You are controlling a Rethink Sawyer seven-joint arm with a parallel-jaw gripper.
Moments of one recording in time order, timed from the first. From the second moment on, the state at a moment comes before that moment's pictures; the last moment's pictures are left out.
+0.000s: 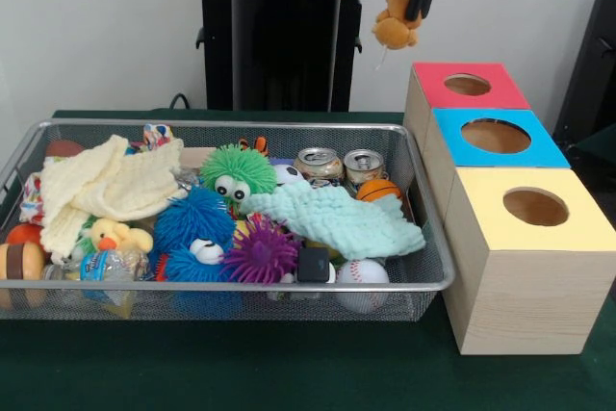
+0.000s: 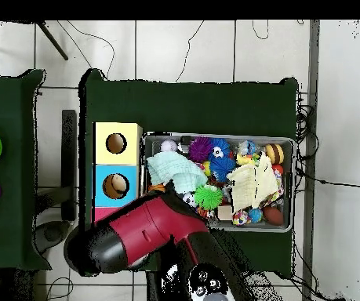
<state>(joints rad) -0.42 -1.09 0.64 2.09 -0.45 0.87 1.57</state>
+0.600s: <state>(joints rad) -0.35 -1.11 0.58 2.14 -0.42 0.80 1.57</state>
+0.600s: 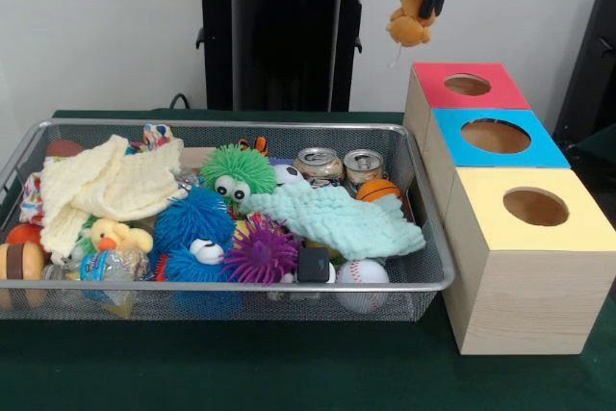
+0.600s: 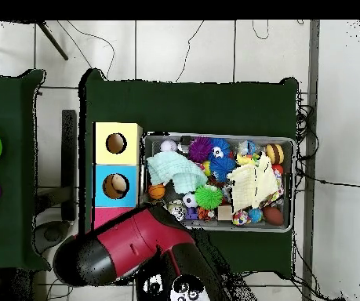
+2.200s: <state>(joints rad) -0.12 -1.10 0.35 2.15 -0.35 0.64 1.57</state>
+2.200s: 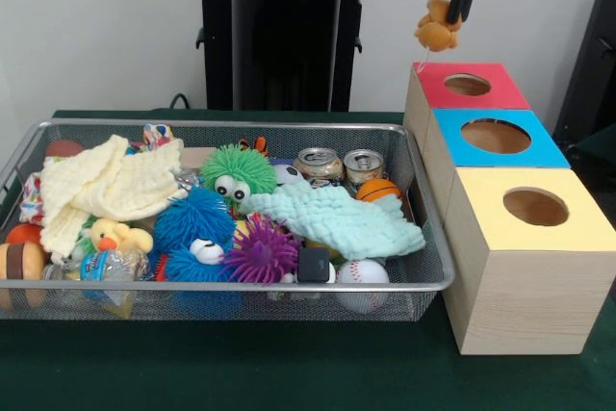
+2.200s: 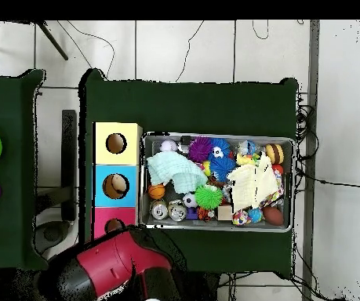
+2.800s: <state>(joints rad) -0.05 -1.06 0.26 2.16 -0.32 0.57 1.58</state>
